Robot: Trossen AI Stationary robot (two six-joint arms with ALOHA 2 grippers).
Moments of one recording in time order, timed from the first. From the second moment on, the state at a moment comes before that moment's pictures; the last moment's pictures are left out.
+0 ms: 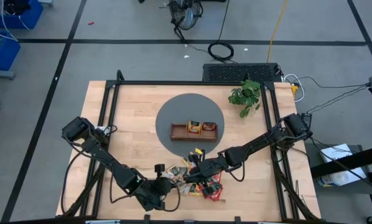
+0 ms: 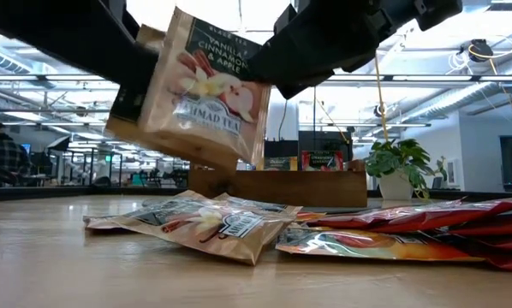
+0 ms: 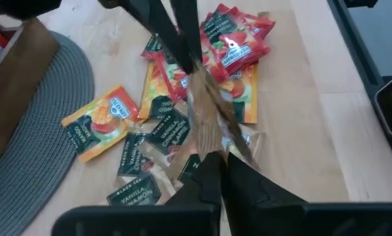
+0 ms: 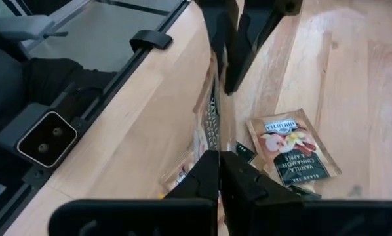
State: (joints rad) left arm -0.72 1.81 1.10 -0.16 -0.58 -0.50; right arm 0.39 1.84 1.08 0.18 -0.05 0.05
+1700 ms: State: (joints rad) left arm -0.72 1.23 0.72 -0.36 -0.80 -0.46; right arm 0.33 1.83 1.08 0.18 -0.19 -0.05
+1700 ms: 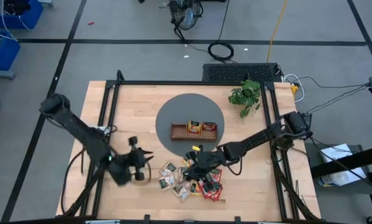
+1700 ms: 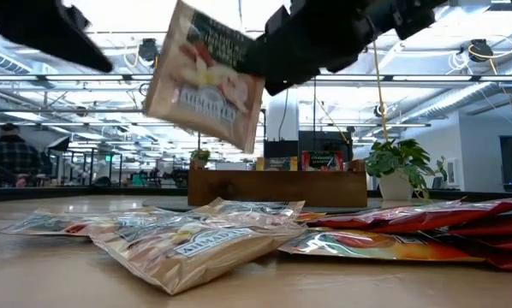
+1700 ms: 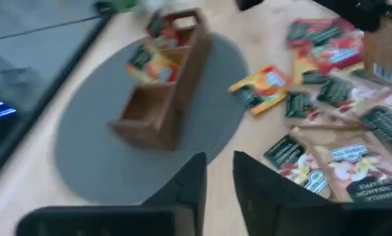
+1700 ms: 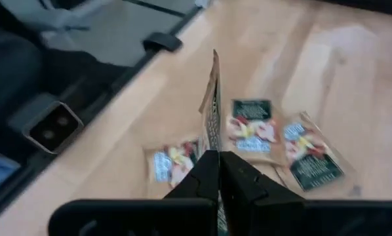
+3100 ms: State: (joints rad) left arm -0.18 0.80 0.05 0.63 -0.31 -0.05; right arm -0.16 1.65 1.27 -0.24 -0.13 -0.34
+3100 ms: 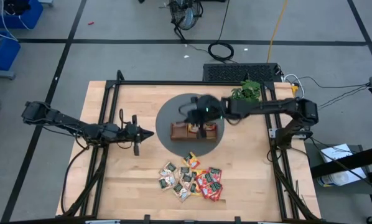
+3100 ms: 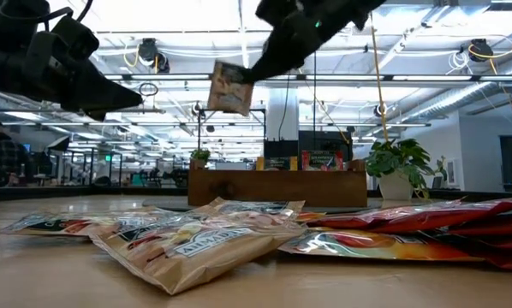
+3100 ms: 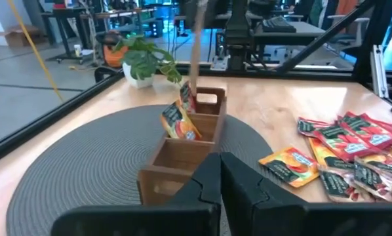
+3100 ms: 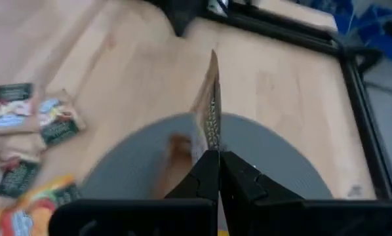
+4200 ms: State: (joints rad) left arm -0.18 0.80 0.05 0.61 -0.32 -0.03; right arm -0.23 1.90 1.31 -0.25 -0.24 -0.22
